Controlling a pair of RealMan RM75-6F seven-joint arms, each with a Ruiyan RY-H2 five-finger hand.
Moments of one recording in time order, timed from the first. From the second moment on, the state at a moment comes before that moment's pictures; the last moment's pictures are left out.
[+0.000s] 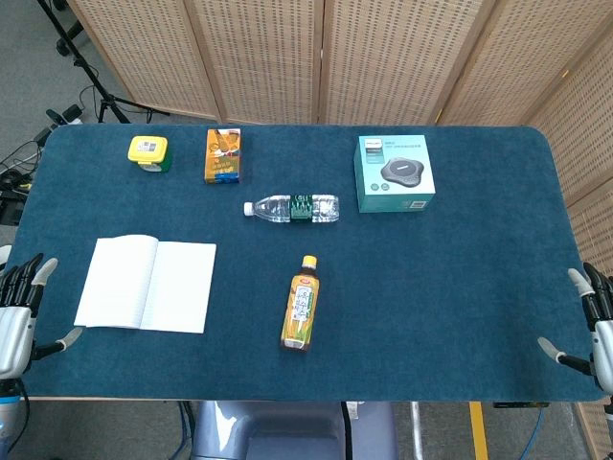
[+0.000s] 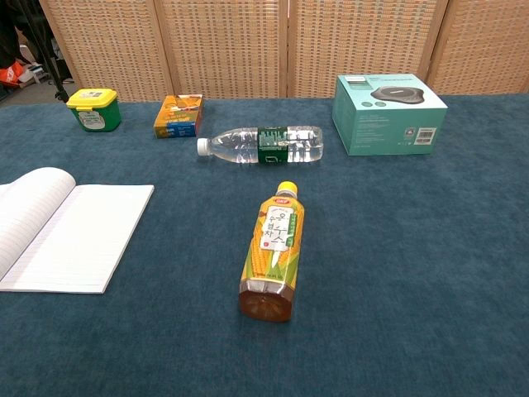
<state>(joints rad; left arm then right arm) -0.07 -1.19 -0.06 -1.64 1.51 1.56 0.00 0.03 -1.09 0.08 -1.50 -1.54 1.60 0.23</state>
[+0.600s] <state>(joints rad) -0.13 -1.21 -0.05 -1.60 1.47 1.40 -0.04 0.03 -1.08 0.08 -1.50 -1.55 1.59 0.26</state>
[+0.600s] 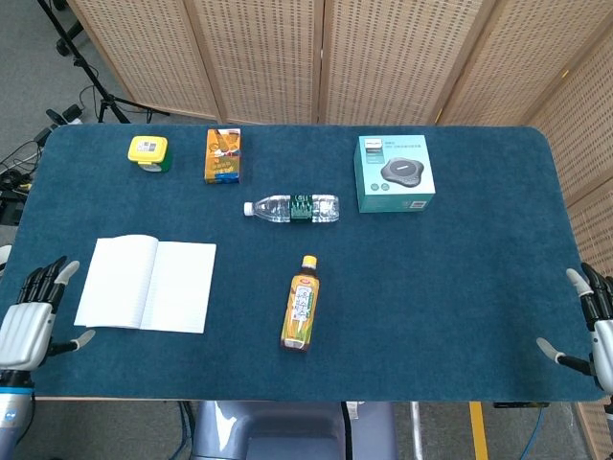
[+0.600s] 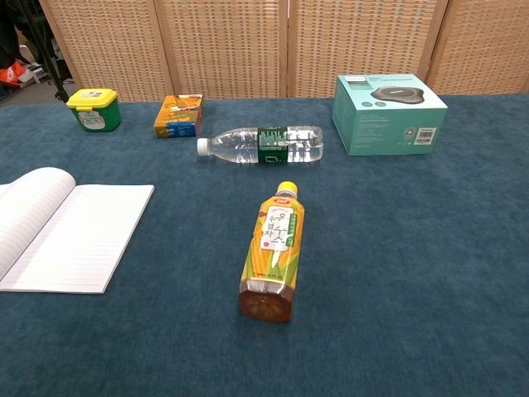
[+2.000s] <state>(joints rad) -0.22 -1.68 0.05 -0.66 1.60 1.34 -0.45 0.03 -1.07 0.09 -1.49 -1.54 1.58 0.32</state>
